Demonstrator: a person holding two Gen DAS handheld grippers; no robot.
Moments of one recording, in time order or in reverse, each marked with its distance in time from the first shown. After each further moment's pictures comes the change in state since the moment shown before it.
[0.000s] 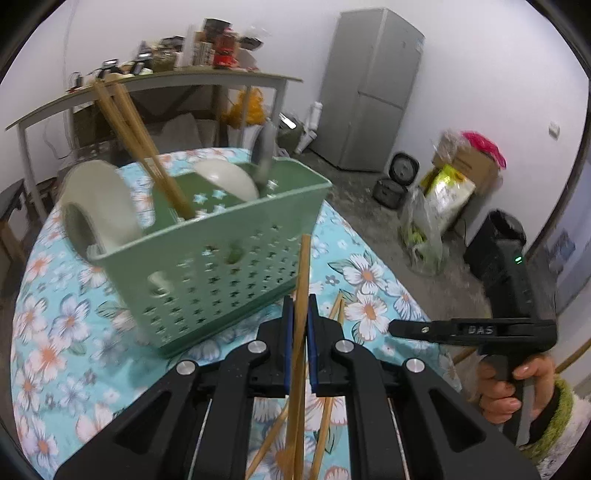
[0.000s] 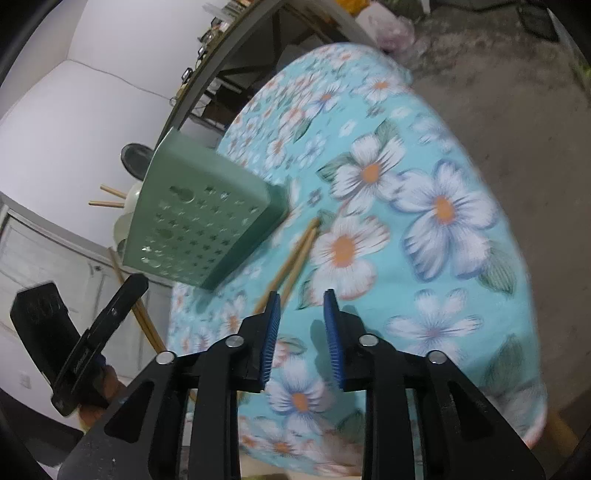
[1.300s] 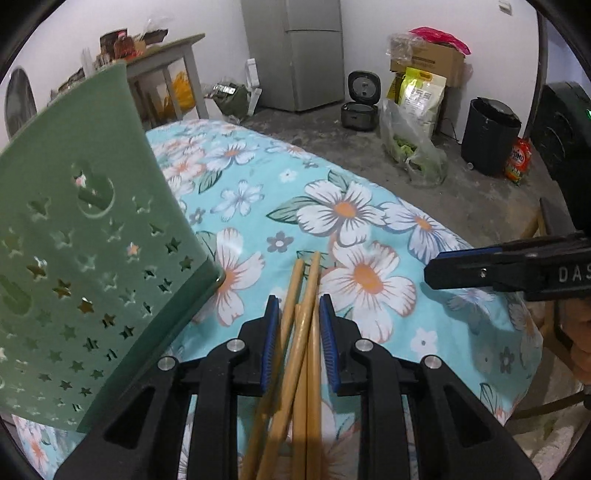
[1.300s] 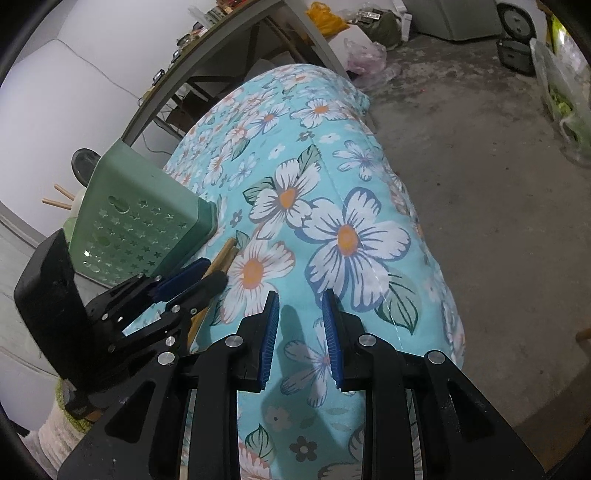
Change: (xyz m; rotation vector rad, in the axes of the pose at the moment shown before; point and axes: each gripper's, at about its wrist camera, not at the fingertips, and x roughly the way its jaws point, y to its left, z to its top) left arm 0.157 -0.073 -0.024 0.396 0.198 0.021; right arm -0.016 -0.034 0.003 -0.072 -0.091 -0.219
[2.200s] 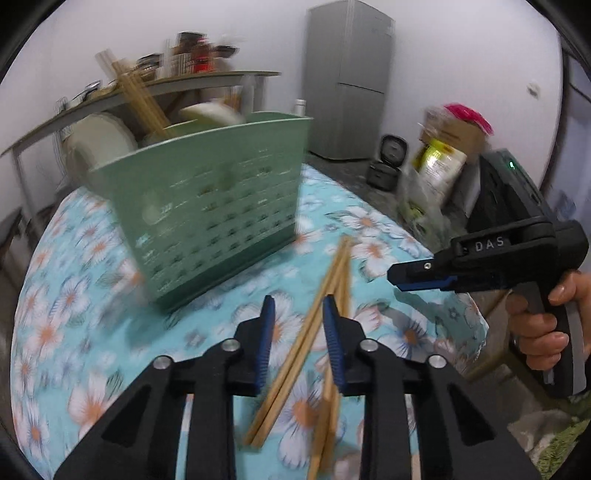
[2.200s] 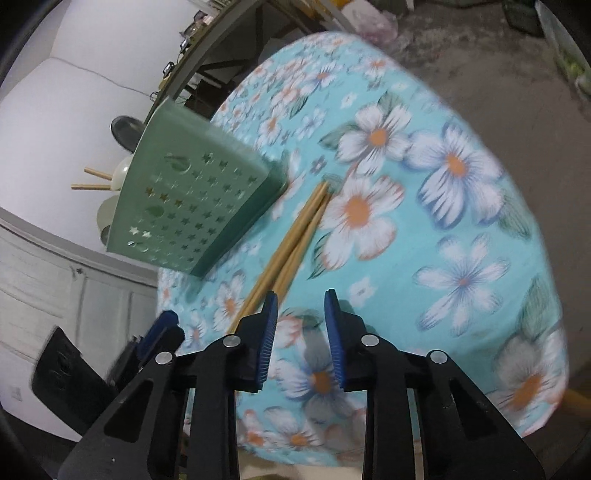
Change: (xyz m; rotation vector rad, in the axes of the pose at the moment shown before) left arm -0.123 0.035 -0.079 -0.209 -0.192 -0.007; right arm 0.007 0.054 -0.023 0.068 0.075 0.085
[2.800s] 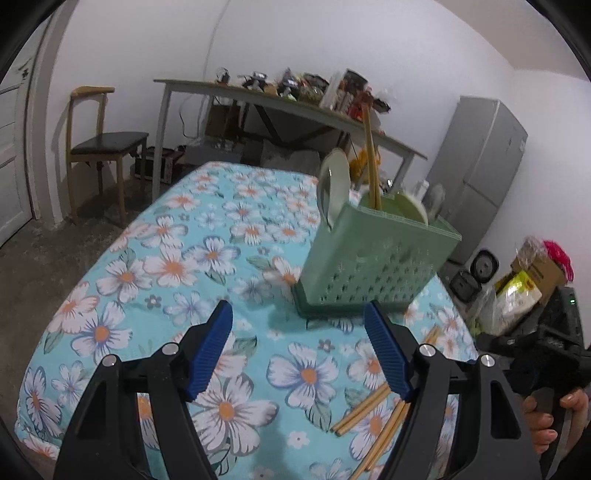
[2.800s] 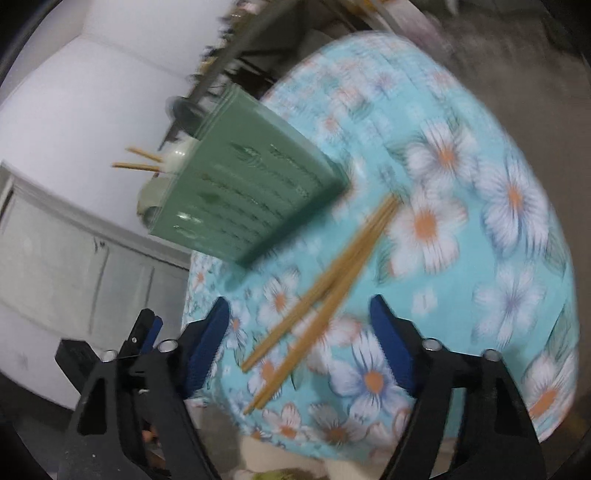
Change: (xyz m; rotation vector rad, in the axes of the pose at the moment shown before) left arm -0.090 0.079 -0.038 -0.531 -0.193 0.319; right arm 0.006 0.025 0.002 -0.043 0.079 0.127
